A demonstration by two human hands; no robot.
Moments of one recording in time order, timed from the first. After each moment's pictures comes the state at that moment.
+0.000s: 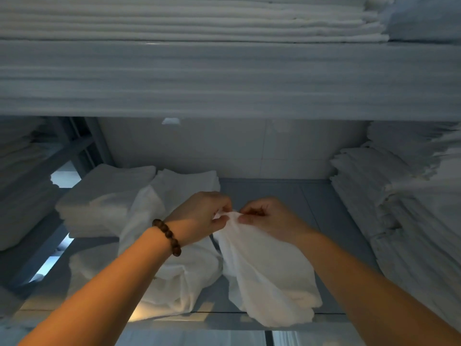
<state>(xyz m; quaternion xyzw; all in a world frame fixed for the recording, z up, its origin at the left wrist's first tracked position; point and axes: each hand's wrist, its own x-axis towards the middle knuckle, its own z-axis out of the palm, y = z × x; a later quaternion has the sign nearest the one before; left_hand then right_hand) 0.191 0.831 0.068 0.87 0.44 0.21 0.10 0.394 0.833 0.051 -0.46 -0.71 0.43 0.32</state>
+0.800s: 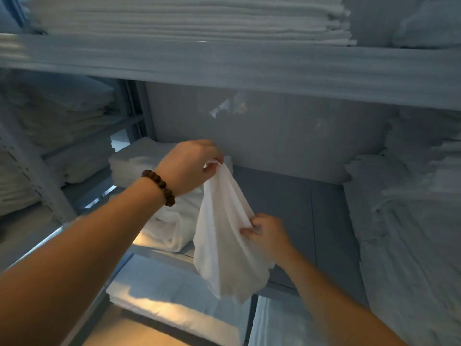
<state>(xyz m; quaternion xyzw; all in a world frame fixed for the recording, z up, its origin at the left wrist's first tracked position) 0.278 0.711 0.137 0.80 0.51 0.27 -0.13 0.487 0.749 -0.015 -0.47 -0.79 0.27 0.27</state>
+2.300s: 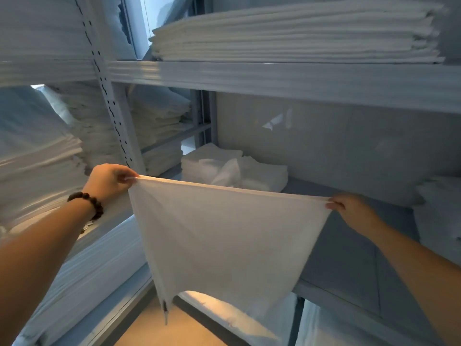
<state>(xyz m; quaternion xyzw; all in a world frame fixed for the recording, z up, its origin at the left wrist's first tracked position) 0.017 0.532 0.090 0.52 0.79 0.32 -0.10 0.507 0.795 0.028 -0.46 -0.84 0.18 0.23</state>
